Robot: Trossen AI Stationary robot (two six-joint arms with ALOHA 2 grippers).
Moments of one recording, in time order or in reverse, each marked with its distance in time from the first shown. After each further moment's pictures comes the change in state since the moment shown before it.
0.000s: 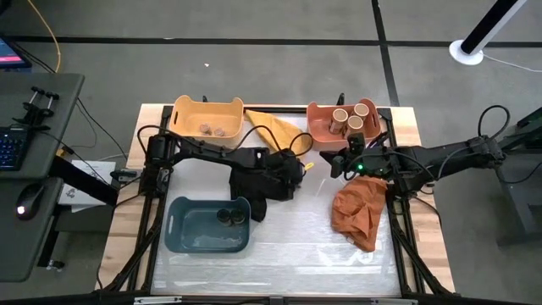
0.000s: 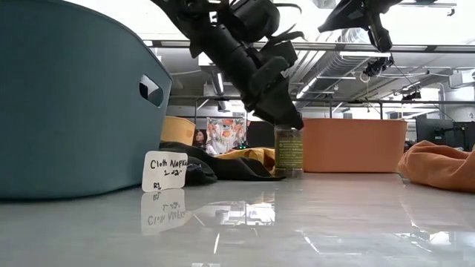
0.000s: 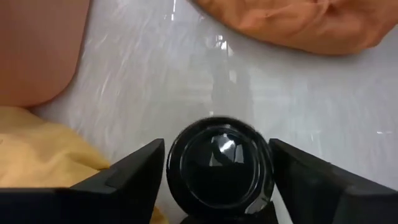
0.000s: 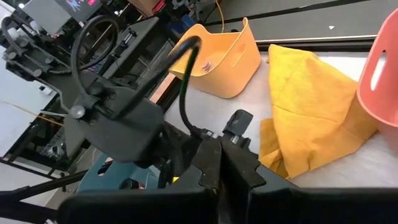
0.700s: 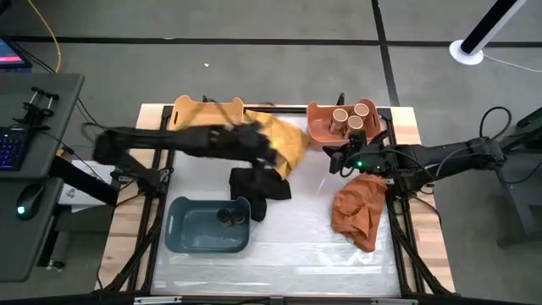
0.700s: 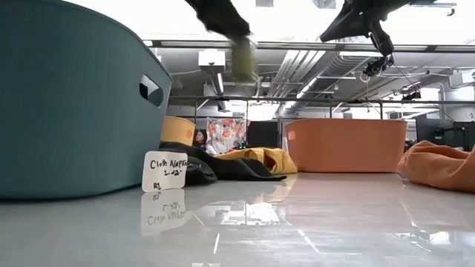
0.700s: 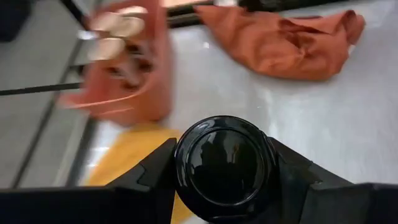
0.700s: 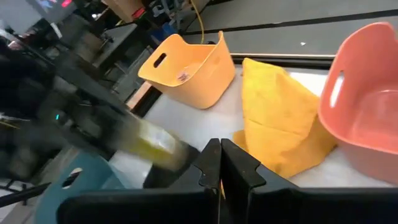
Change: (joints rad) left arm -0.011 -0.454 -0.001 -0.337 -0.141 0.129; right arm -0.039 0.000 0.000 -0.050 0.051 -0.043
